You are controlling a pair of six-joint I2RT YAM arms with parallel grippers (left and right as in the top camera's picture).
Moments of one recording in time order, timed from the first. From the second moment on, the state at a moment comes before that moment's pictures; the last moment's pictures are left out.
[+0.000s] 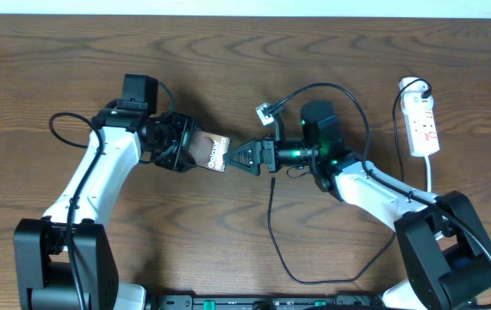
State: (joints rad) left arm -0.09 1.63 1.13 -0.76 0.48 -1.37; right arm 0.48 1.72 0.84 0.37 -0.97 0.67
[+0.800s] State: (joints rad) left arm -0.13 1.63 1.13 -0.75 0.47 -1.43; right arm 0.57 1.72 0.84 0.36 -0.80 0.83
